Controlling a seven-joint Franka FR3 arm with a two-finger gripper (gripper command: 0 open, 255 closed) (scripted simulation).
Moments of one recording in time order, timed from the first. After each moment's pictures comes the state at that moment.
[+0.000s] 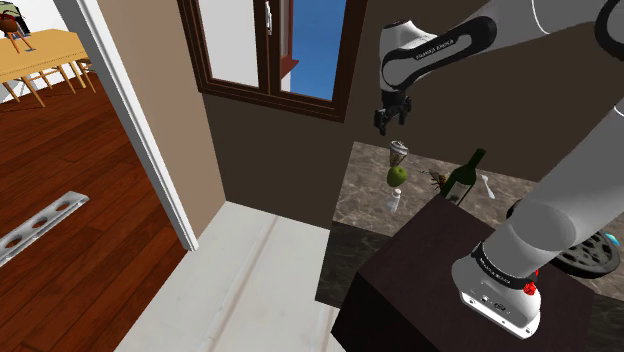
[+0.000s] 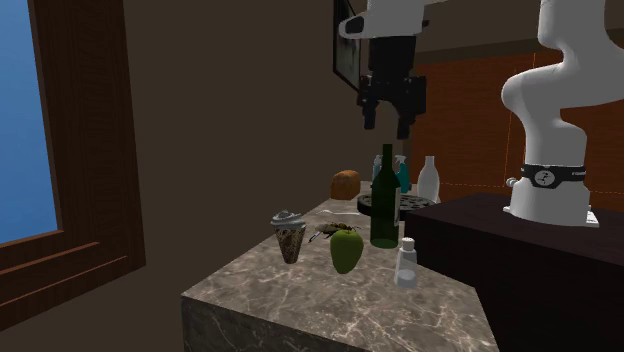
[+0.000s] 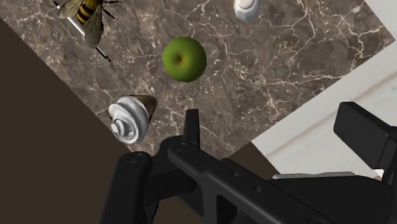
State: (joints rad) arm -0.21 0.02 0.00 -2.19 -0.27 2.06 0.11
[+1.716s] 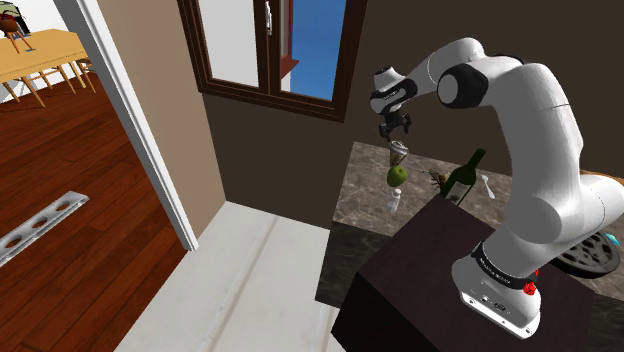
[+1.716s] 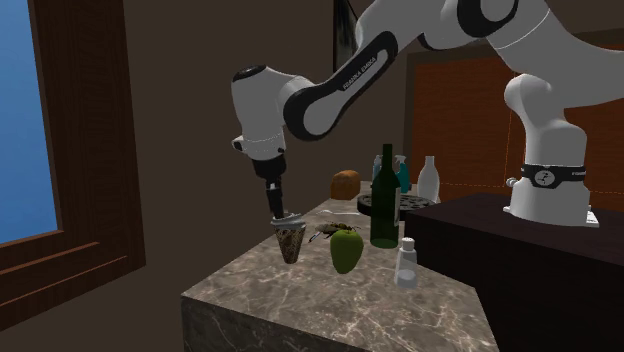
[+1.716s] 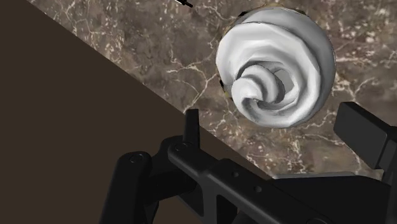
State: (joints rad) arm -0.38 0.92 -0.18 -1.34 -0.35 2.06 0.21
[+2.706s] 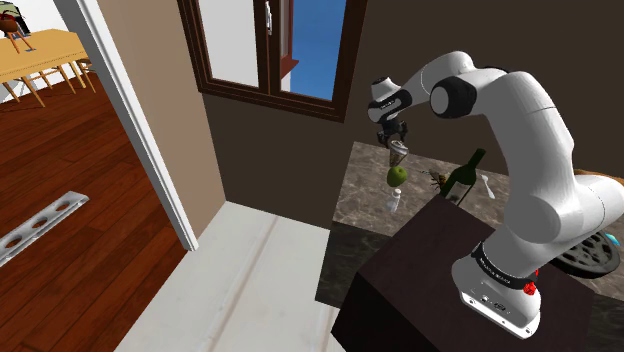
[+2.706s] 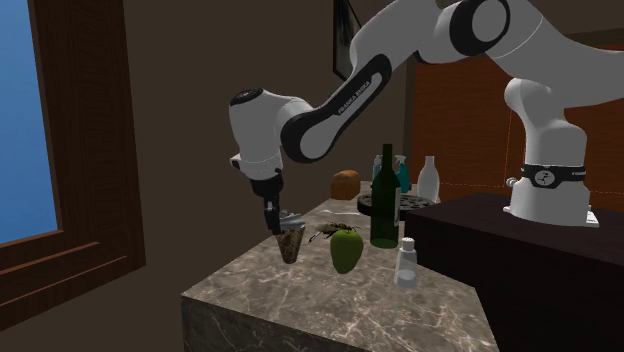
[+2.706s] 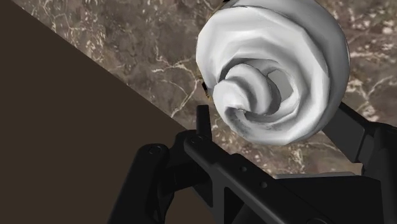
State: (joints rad) arm -0.39 1.02 -0.18 -1.27 -0.35 2.09 0.23
